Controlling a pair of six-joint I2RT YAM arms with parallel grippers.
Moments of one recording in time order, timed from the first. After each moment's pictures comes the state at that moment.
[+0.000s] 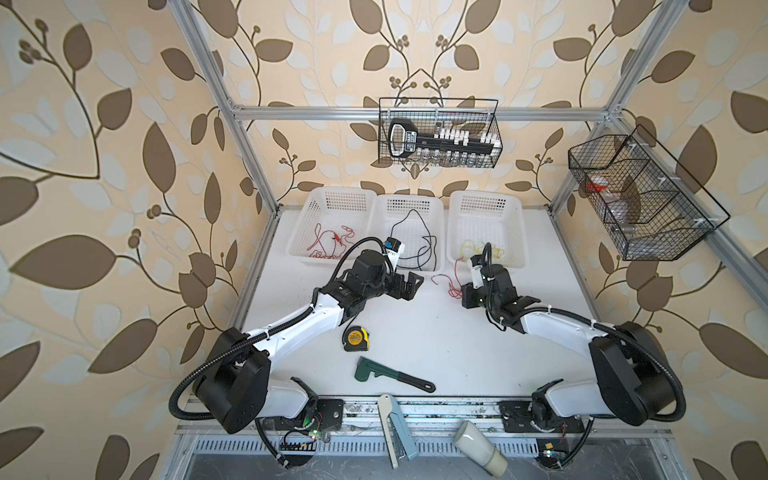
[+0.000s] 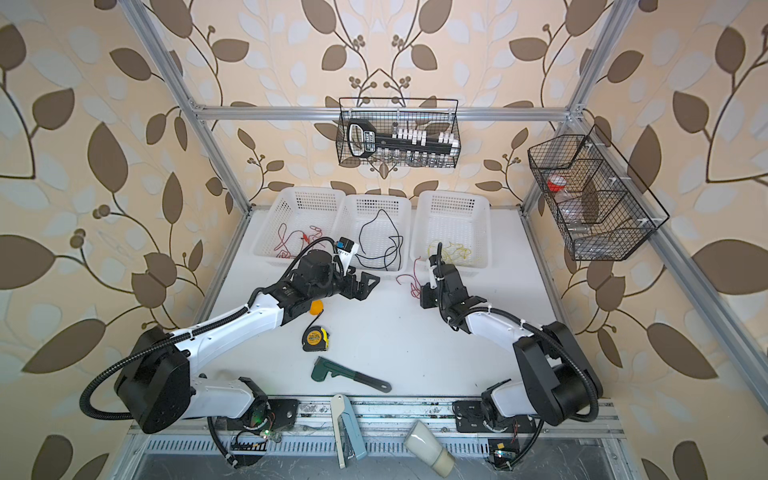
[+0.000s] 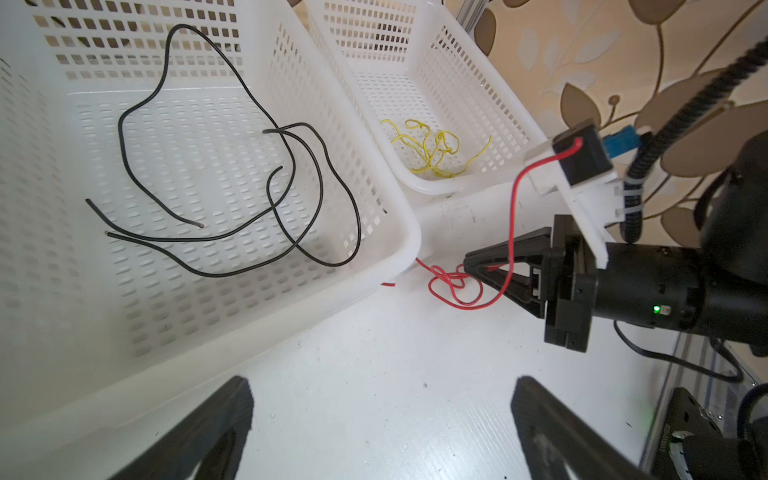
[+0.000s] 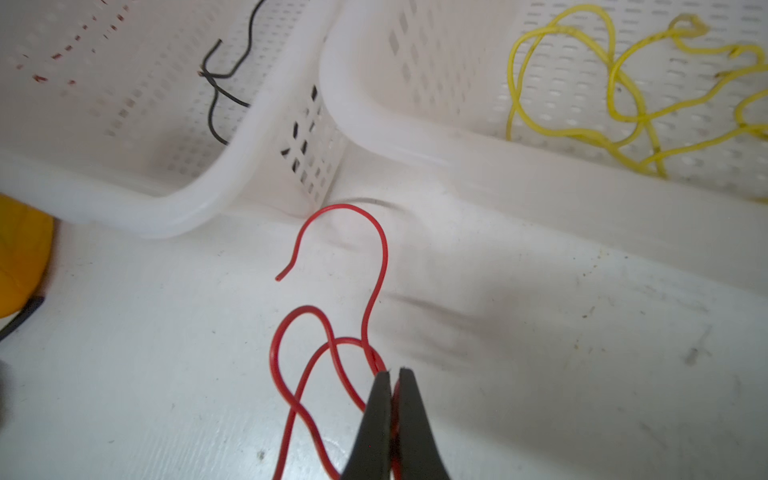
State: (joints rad) left arm -0.60 1.34 0.85 -0.02 0.21 -0.30; right arm 0.40 1.37 0.62 0.06 0.01 0.25
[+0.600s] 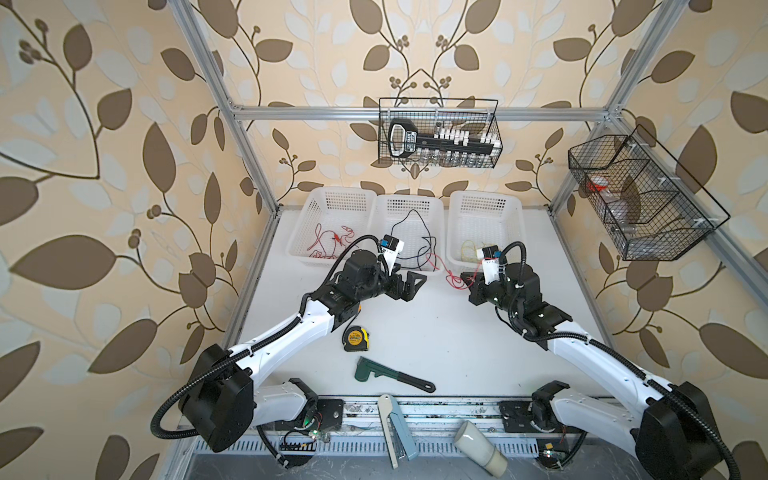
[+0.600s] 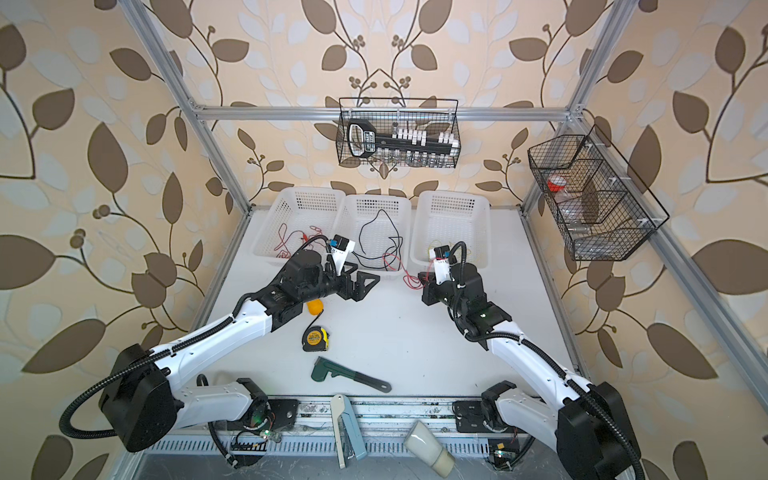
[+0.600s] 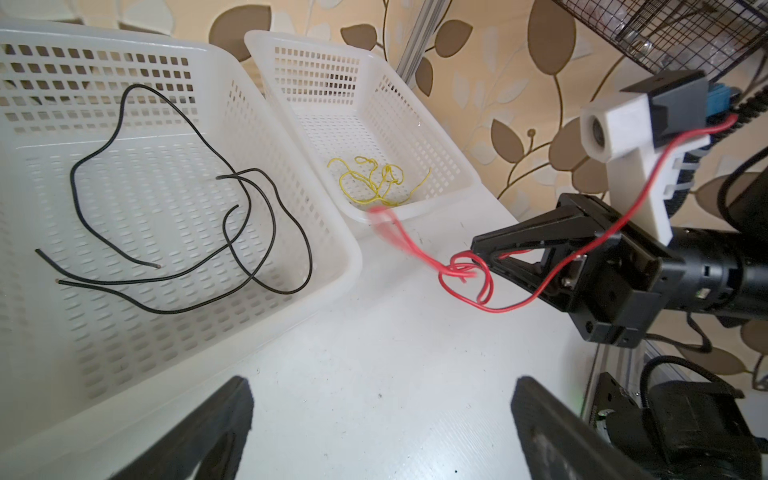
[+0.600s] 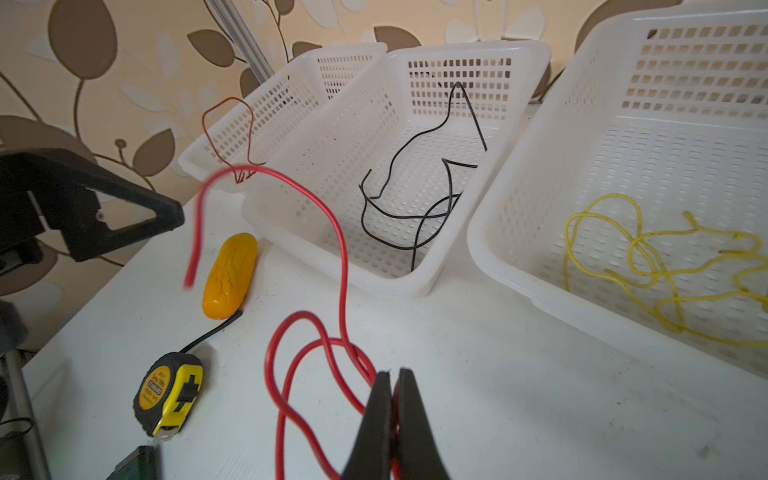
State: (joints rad) left arm -0.60 1.24 0.83 0.02 0.32 -0.32; right arm 0.40 1.07 0.61 0.04 -0.19 0.23
